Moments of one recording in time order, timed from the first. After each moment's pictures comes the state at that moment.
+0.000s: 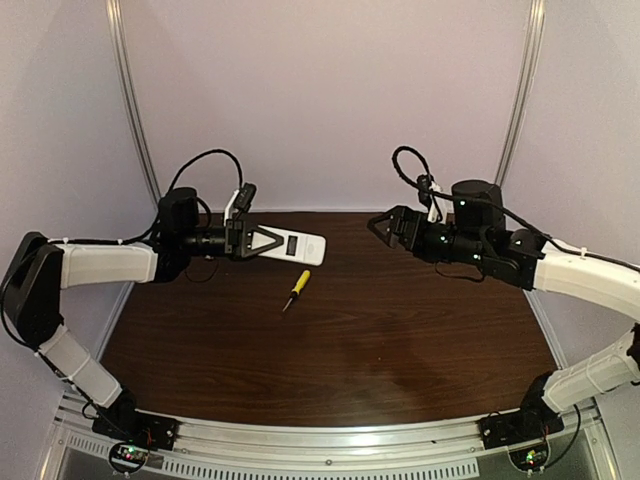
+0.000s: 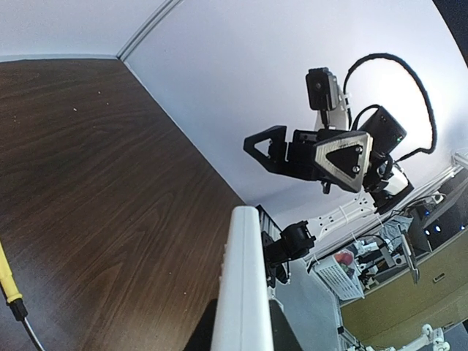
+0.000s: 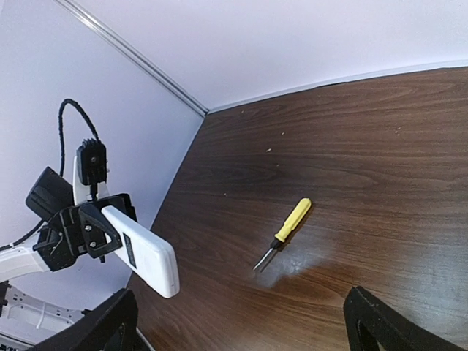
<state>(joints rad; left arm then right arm) -0.47 1.55 0.89 0.52 1.02 -0.74 0.74 1.25 0.99 -0.07 -0.06 0.72</state>
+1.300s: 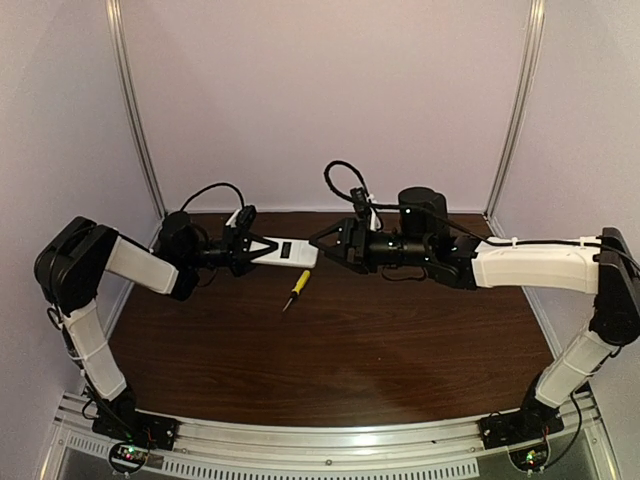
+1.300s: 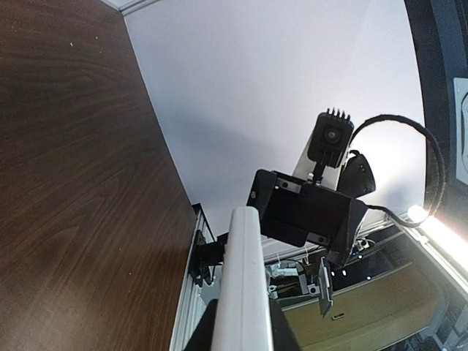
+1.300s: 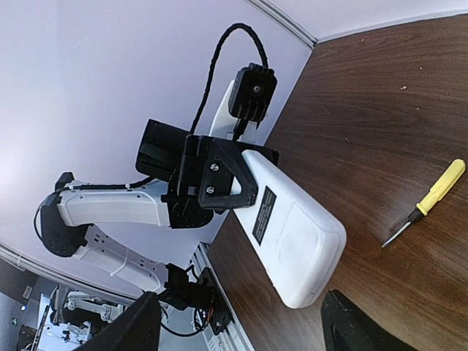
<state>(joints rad) -0.39 1.81 0.80 1.20 1.16 -1.42 0.82 1.57 1.09 0.27 -0.43 0.90</state>
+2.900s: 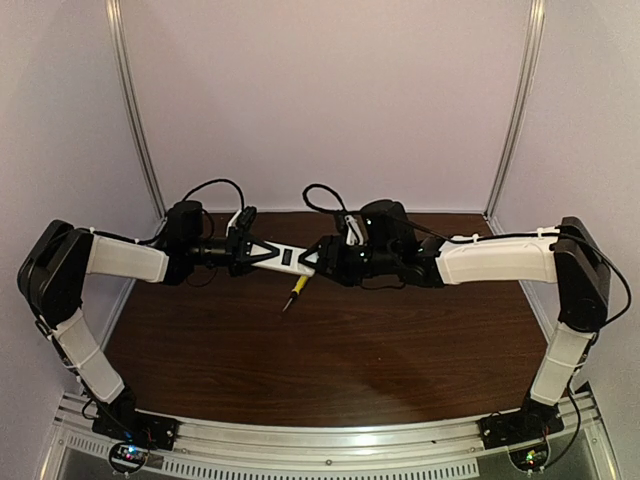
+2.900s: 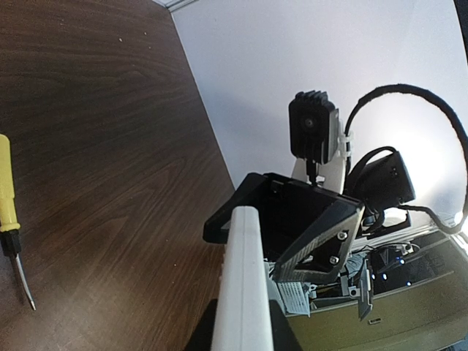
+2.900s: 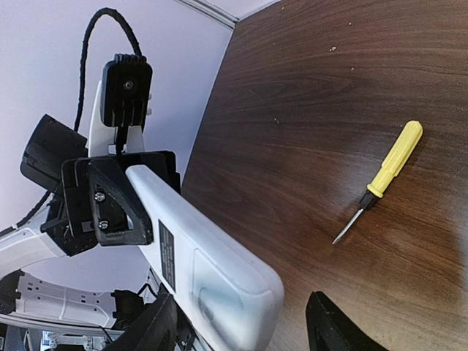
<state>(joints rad) -0.39 1.70 0.88 0.59 1.11 -1.00 0.85 1.78 1.23 0.14 -0.29 0.94</state>
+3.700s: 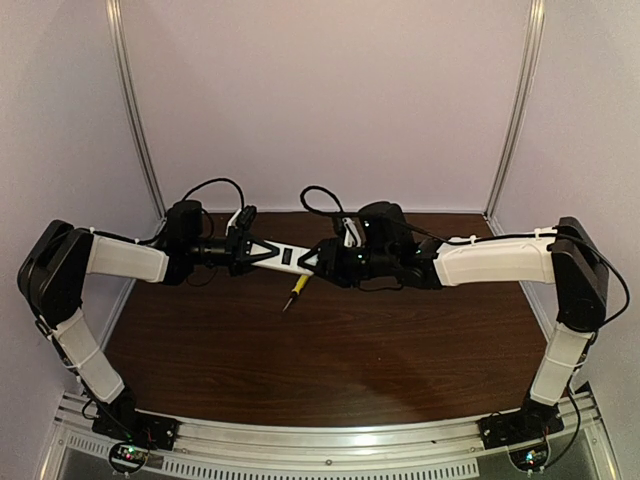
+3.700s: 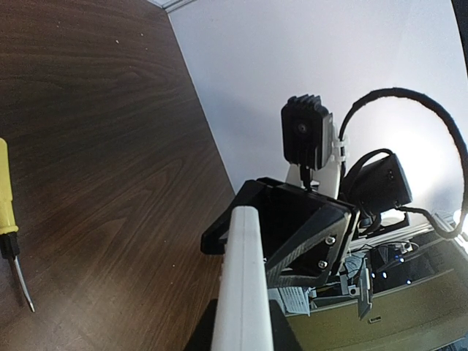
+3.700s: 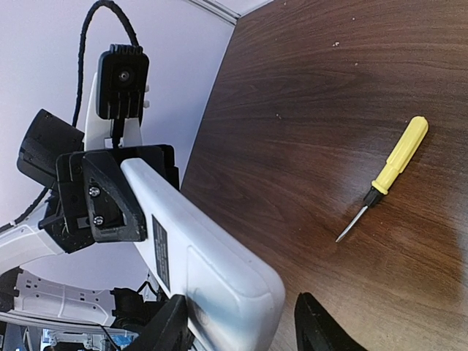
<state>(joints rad) -0.39 1.70 0.88 0.60 1.11 -1.01 0.85 1.79 1.23 0.15 -0.29 0.94</state>
